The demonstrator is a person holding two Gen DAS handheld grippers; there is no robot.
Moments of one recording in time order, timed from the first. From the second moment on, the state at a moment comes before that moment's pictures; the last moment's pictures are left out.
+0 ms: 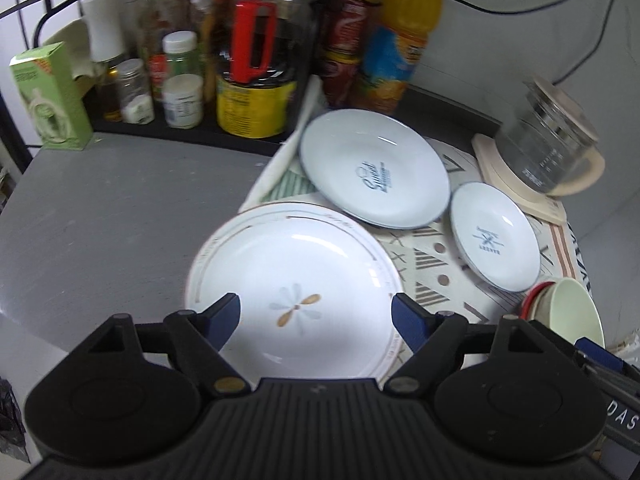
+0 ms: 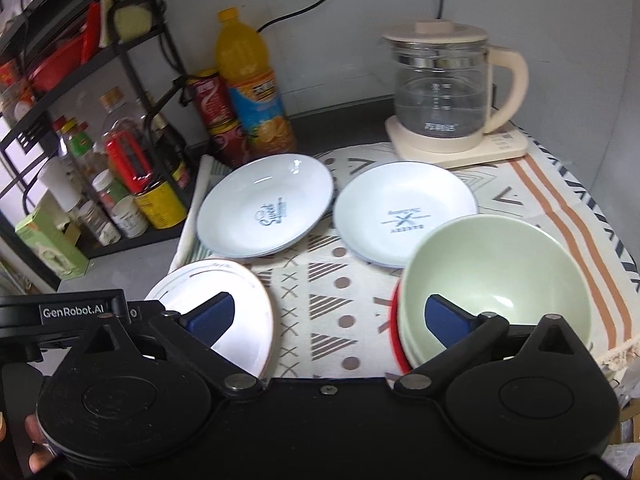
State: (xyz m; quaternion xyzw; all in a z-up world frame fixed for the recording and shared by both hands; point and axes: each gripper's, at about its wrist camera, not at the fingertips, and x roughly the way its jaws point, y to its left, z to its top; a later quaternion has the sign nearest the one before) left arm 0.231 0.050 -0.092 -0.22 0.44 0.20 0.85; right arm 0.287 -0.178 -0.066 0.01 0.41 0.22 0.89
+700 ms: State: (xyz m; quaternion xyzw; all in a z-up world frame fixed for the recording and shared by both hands) left arm 0.213 0.089 -0.111 -0.30 0.43 0.22 0.82; right arm 0.288 -0.129 -0.080 -0.04 0.44 0.26 0.86
